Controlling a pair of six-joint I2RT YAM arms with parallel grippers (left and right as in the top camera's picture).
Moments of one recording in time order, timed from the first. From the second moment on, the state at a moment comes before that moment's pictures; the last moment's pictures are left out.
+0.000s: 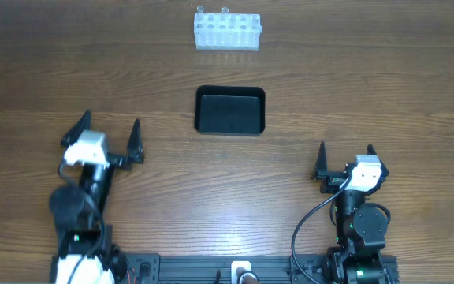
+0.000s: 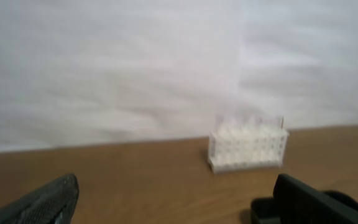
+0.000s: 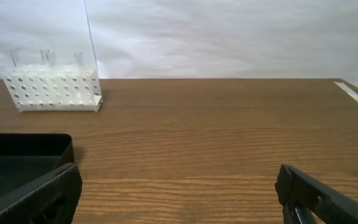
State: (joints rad) left arm 0.02 0.64 0.11 0.60 0.21 -0.02; right arm 0.07 0.02 0.01 -0.06 0.14 -0.01
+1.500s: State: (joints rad) left arm -0.33 2.23 1.70 0.02 -0.13 -0.14; right arm 0.07 0.02 0.01 -0.06 0.14 -0.01
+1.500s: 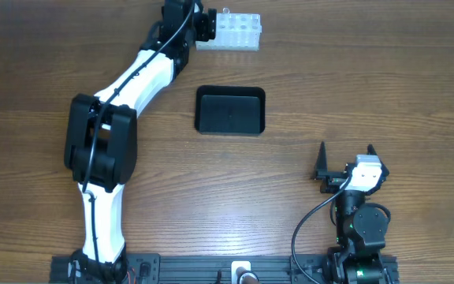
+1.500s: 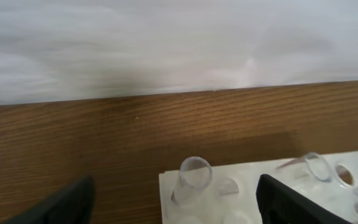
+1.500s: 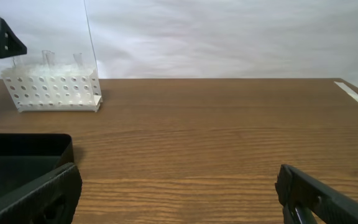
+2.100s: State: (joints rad) left arm -0.33 2.27 1.70 0.07 -0.14 -0.14; right arm 0.07 0.02 0.01 -0.06 0.14 -0.01
